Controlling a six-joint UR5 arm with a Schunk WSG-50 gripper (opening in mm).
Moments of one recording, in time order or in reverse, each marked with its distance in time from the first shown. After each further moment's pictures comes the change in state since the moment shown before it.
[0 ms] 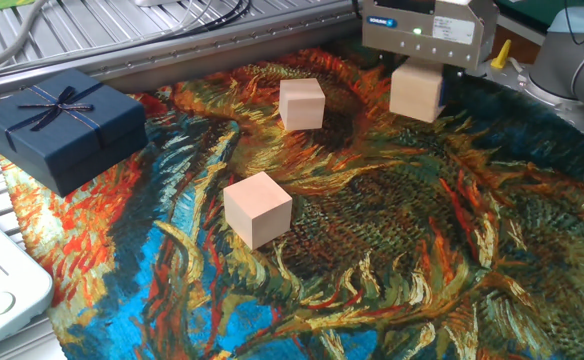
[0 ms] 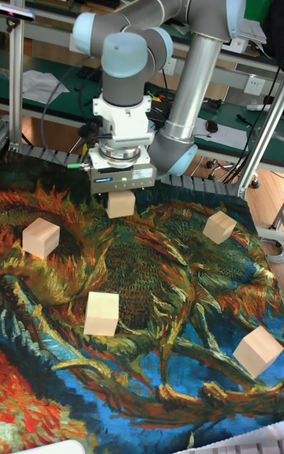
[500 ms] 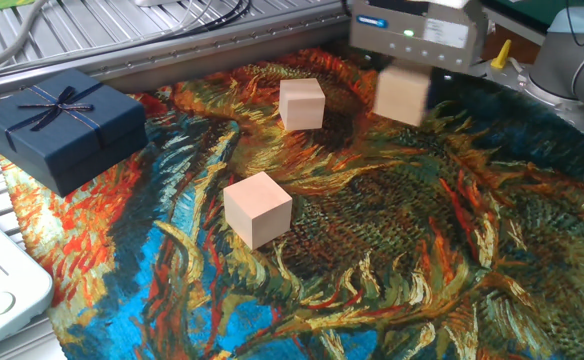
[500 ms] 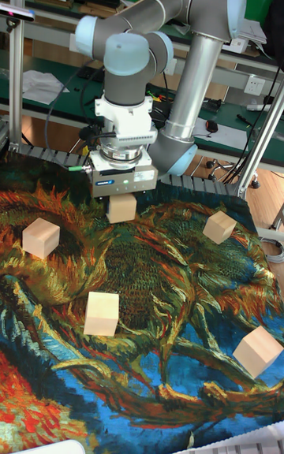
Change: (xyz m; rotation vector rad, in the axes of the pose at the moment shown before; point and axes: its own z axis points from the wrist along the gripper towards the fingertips) arm -0.009 0.013 0.007 -0.003 -0.061 0.014
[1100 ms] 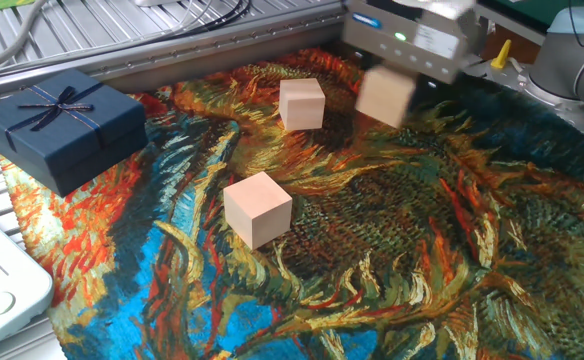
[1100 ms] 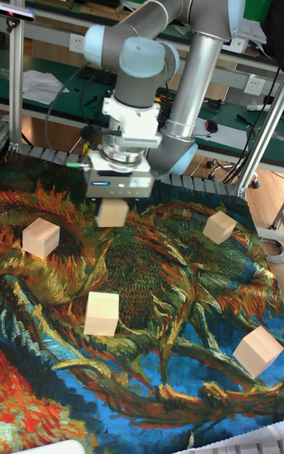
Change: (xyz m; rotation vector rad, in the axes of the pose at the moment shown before) arm -0.009 -0.050 -0.004 0.225 -0.018 -0.098
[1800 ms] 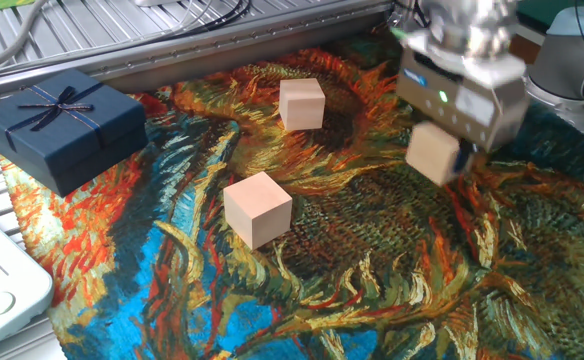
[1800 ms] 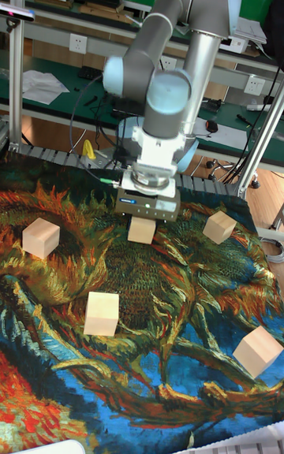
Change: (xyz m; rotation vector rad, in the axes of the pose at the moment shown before) arm -0.020 0.094 0.027 -0.143 0.013 0.389
